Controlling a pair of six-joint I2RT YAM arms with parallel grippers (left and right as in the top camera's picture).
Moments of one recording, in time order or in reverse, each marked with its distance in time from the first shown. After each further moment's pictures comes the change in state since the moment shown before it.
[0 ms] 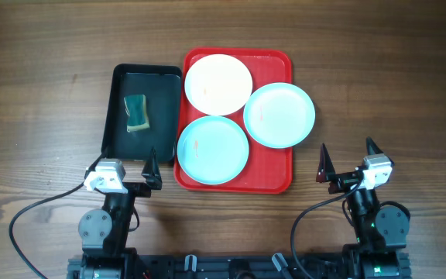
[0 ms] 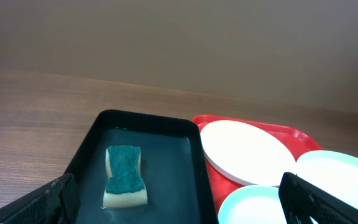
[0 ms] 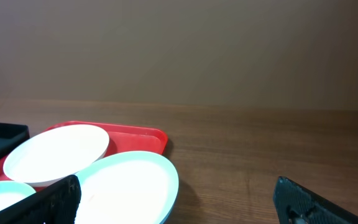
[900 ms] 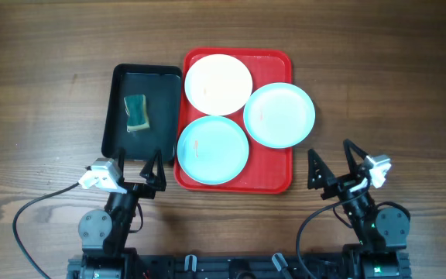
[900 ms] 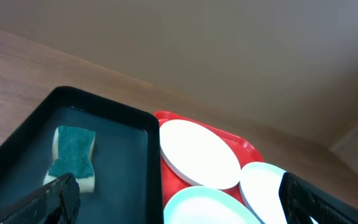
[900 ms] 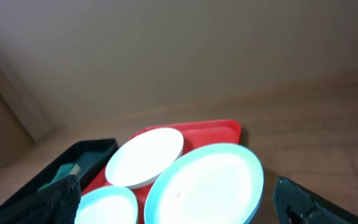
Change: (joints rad) left arm 0.000 0.000 0.002 0.006 0.110 -0.265; right arm 0.000 0.000 0.004 -0.001 -0.219 0.338
